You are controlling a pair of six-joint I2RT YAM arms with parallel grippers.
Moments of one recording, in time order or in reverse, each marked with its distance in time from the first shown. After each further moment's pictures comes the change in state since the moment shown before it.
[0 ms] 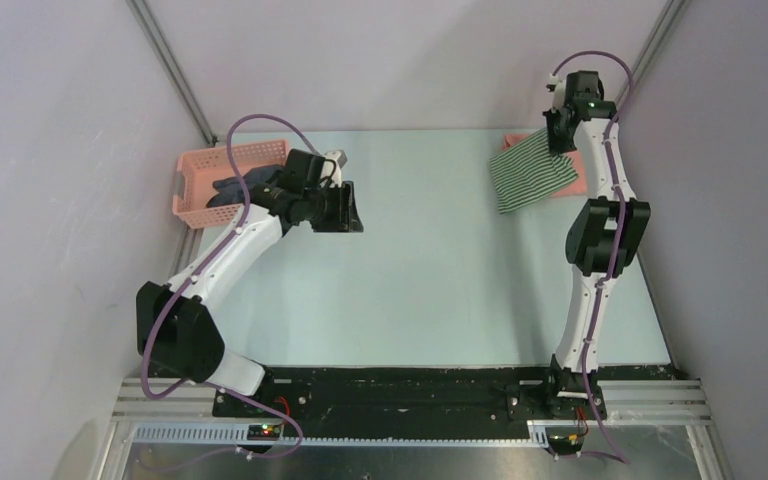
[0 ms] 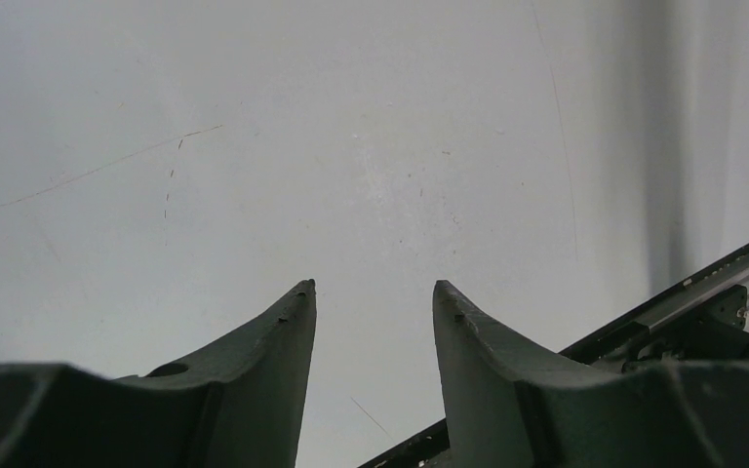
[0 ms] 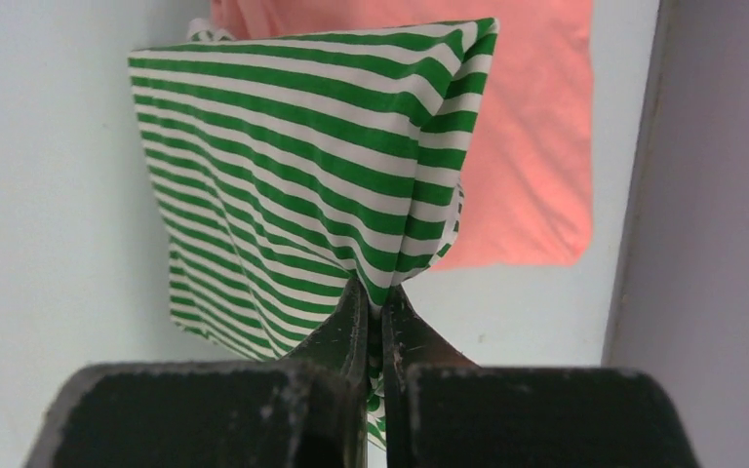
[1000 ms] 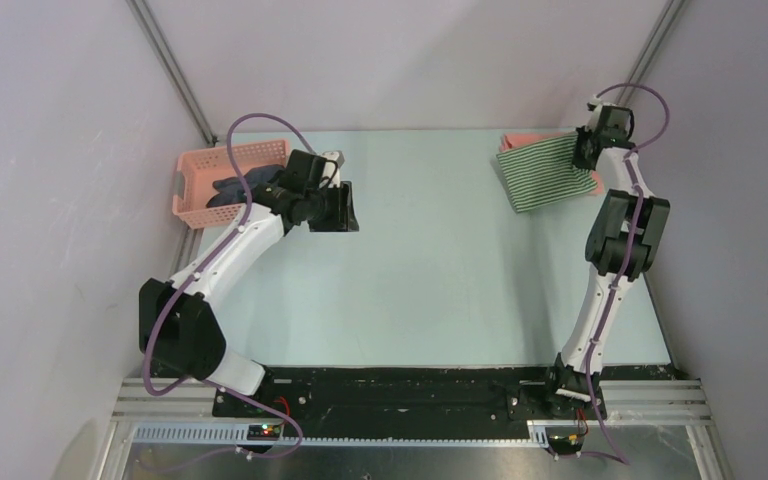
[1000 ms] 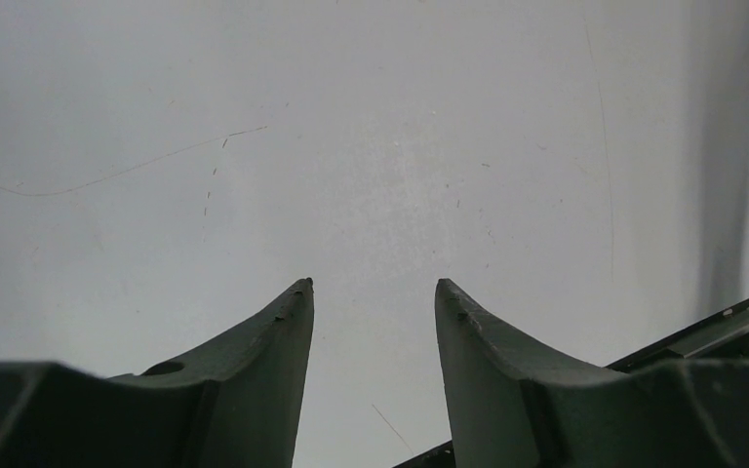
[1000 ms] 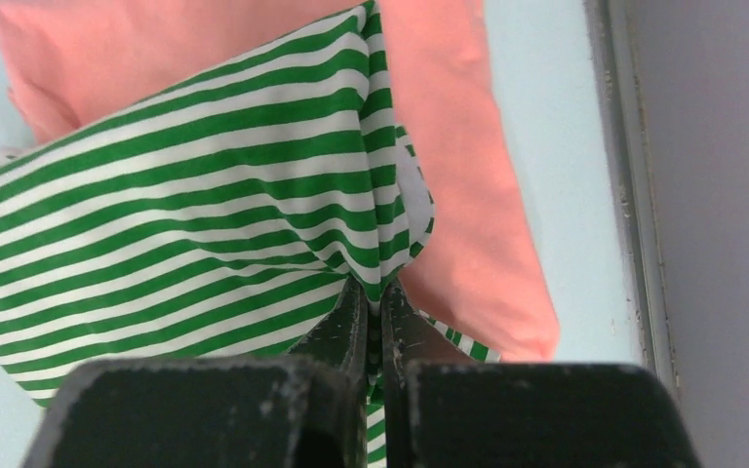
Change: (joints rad) left arm 0.000 0.015 -0.002 0.000 -0.081 0.001; right arm -0.170 0.042 -0.333 0.534 -0.095 0.073
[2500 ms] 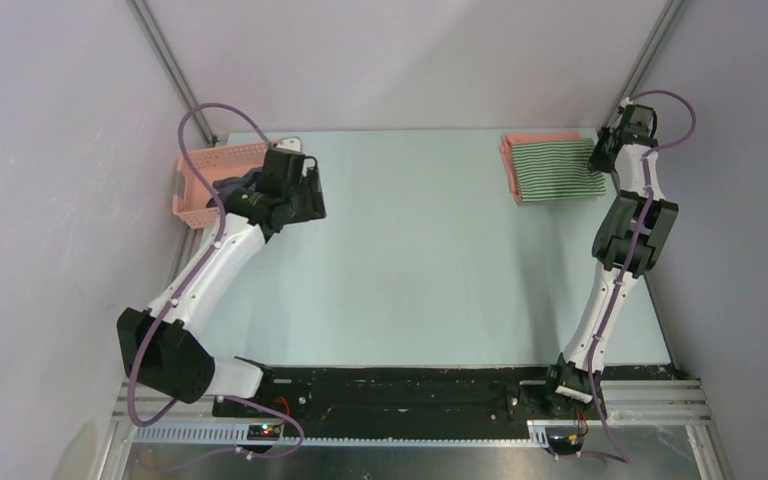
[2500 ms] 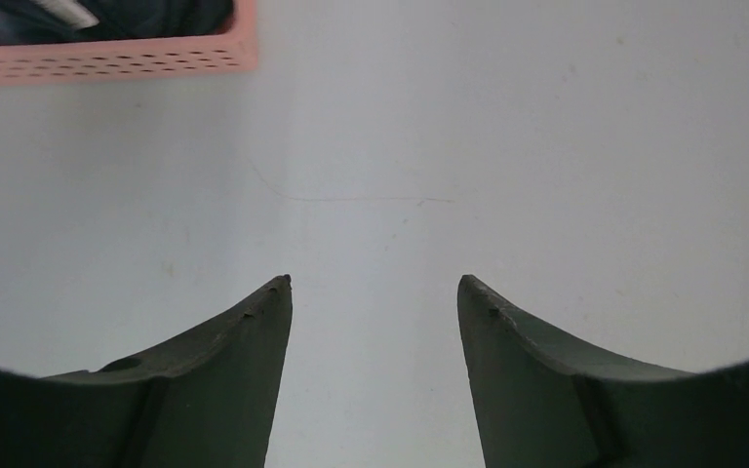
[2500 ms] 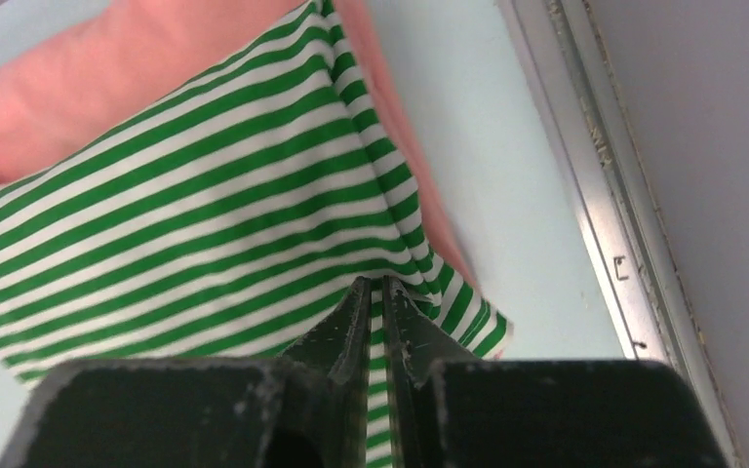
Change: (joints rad) left arm 0.039 -0.125 -0.012 -0.010 -0.392 -0.037; right arm -0.096 0.073 0.168 -0.156 -0.047 0.214
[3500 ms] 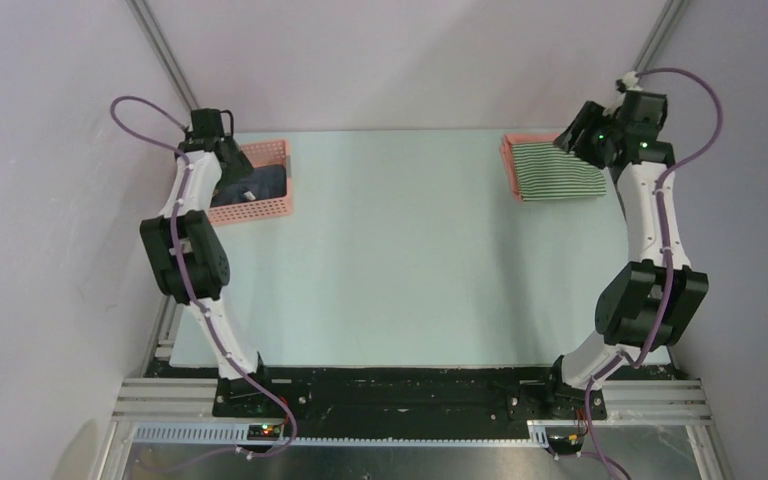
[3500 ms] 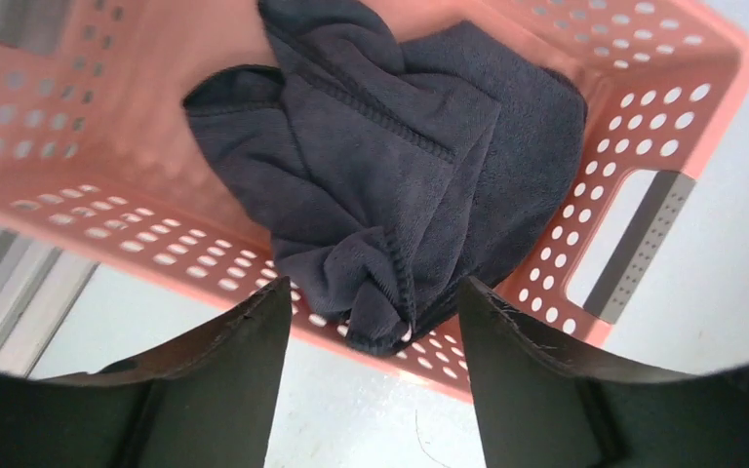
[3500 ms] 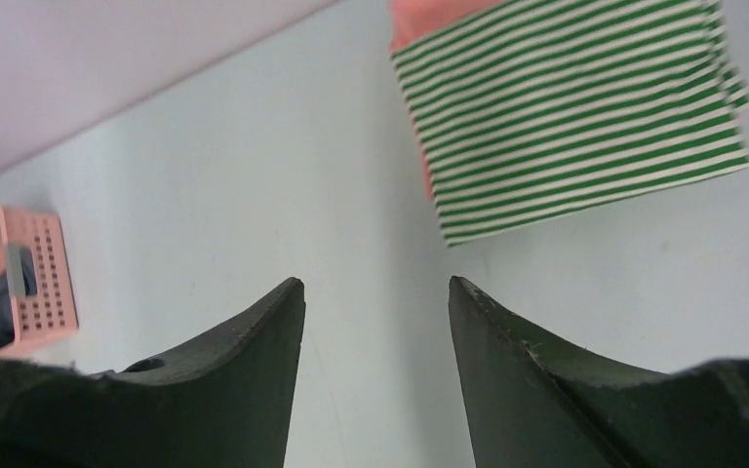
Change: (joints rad) left arm 0.544 0.586 0.462 0.036 0.040 -0.051; right arm 0.115 -0.716 -0.454 -0.038 -0.164 0.204
